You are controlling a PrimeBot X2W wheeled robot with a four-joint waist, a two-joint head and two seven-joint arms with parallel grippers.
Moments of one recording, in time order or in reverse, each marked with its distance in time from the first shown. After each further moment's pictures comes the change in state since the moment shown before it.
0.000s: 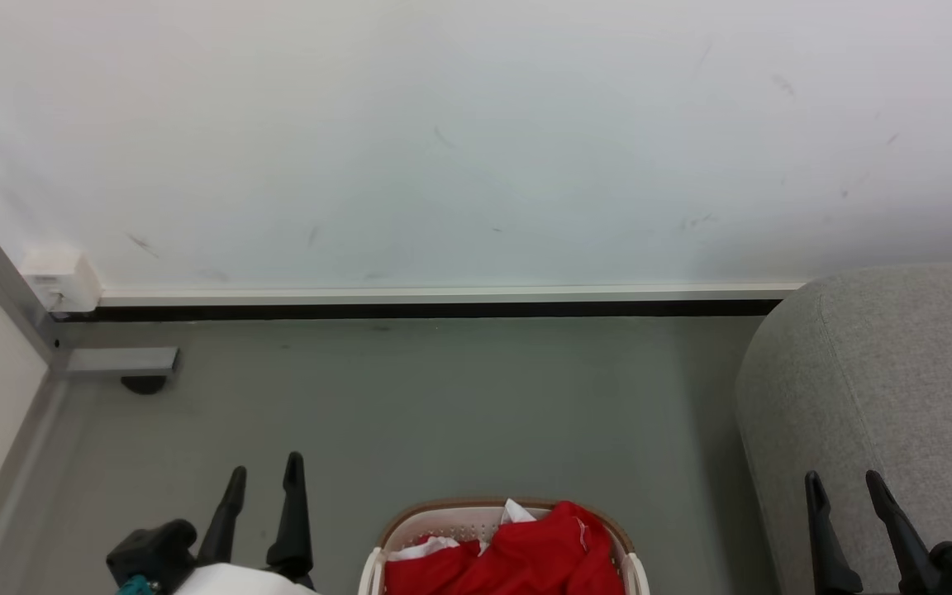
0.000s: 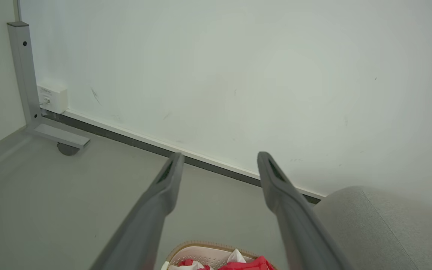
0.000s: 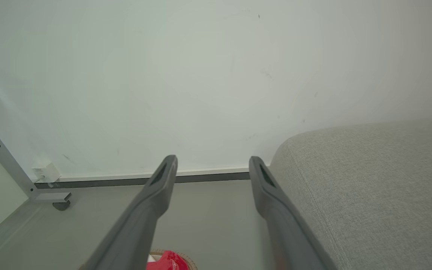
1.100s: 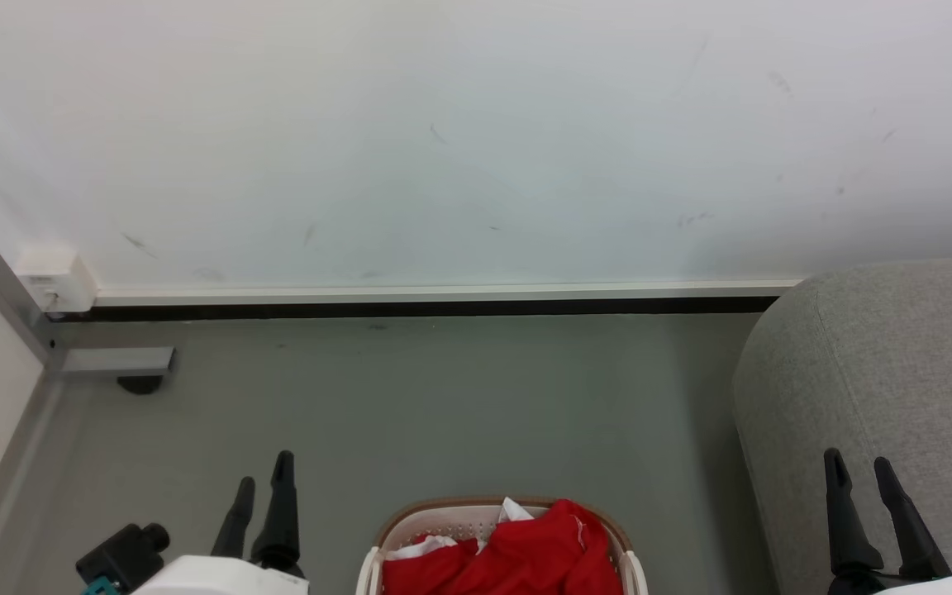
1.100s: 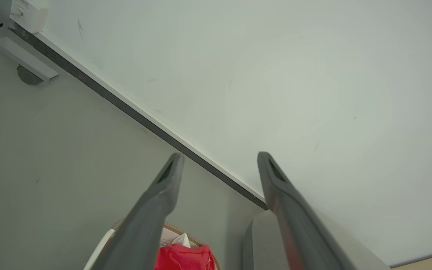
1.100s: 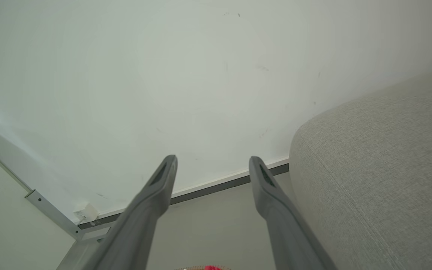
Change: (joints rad) left arm -0.006 -0.001 0.015 -0.007 -0.360 -0.013 0.087; right arm -0.024 -0.054 0.060 -0.023 0.347 0.000 0.026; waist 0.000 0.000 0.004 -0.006
